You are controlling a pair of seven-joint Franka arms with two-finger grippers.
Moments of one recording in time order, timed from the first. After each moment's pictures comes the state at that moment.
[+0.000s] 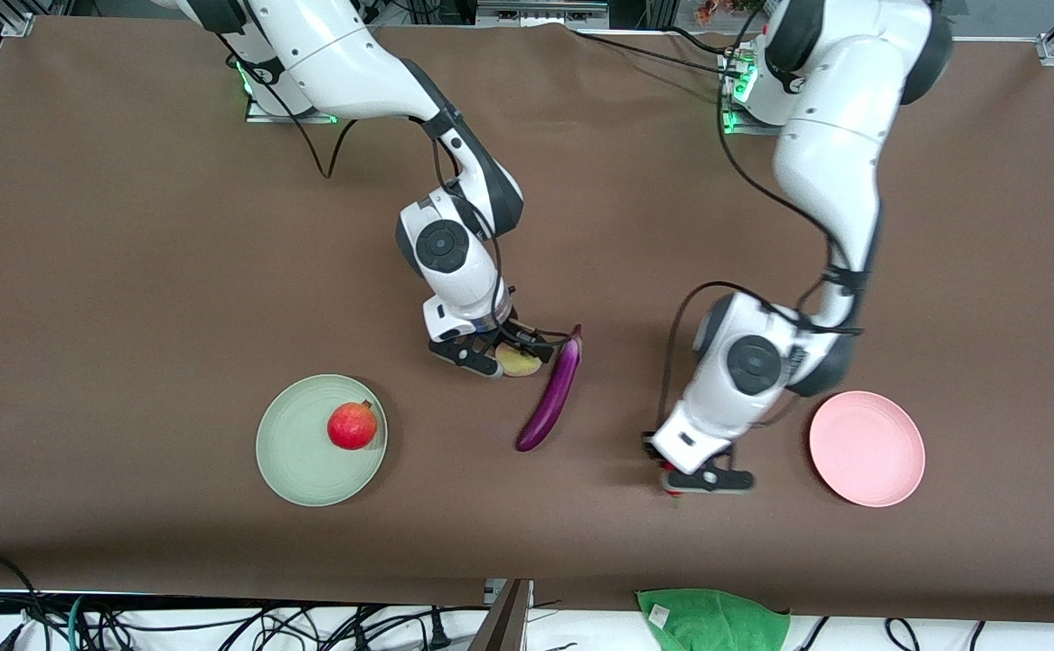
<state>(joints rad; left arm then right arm) -0.27 0.95 -0.04 -1.15 0.03 2.30 -0.24 0.74 0.81 -0.09 -1.47 0.24 2.48 0.93</state>
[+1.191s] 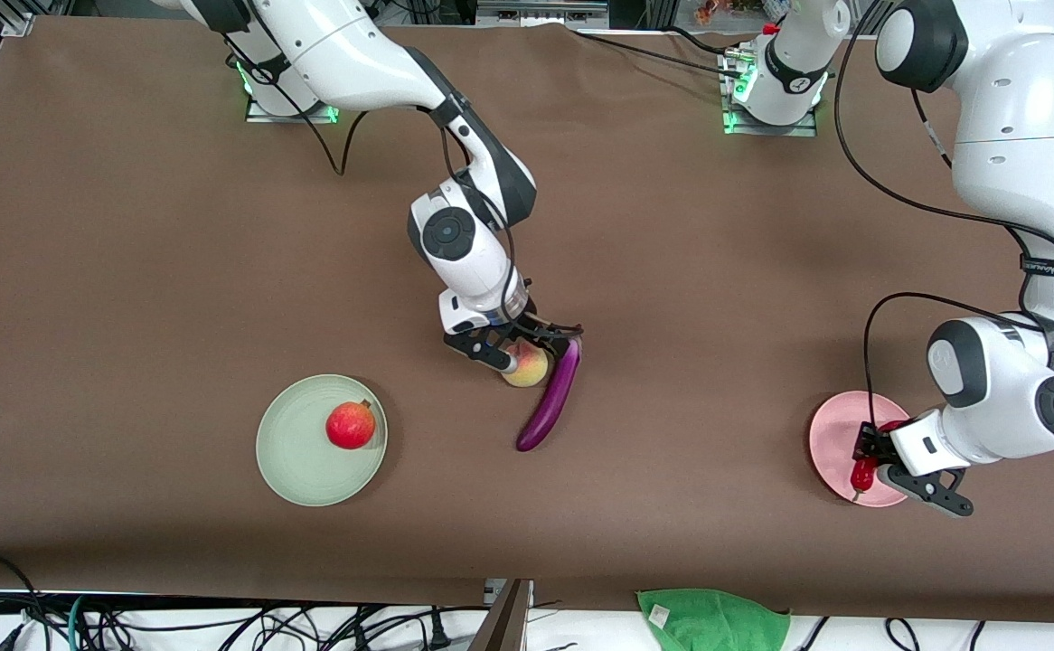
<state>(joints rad) 0.13 0.91 -0.04 -1.25 -0.09 2.21 0.59 0.75 0.84 -0.04 -1.41 0.28 2.55 1.00</state>
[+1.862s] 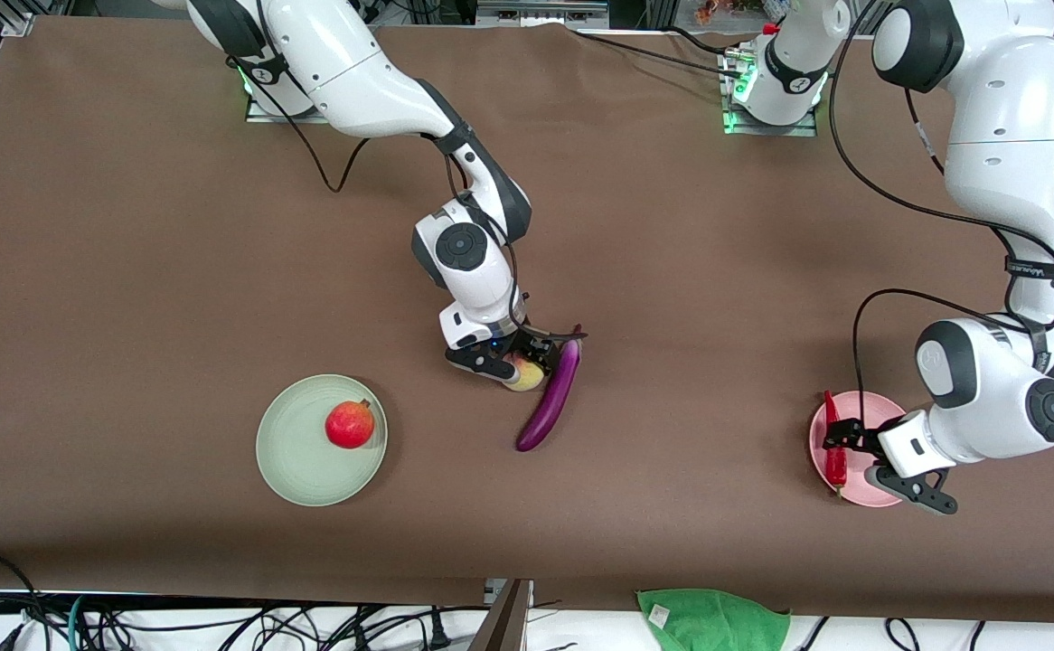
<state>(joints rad) 0.12 0.91 -0.08 -1.25 -0.16 2.18 0.51 0.75 0.92 -0.06 -1.39 0.12 2.63 0.98</state>
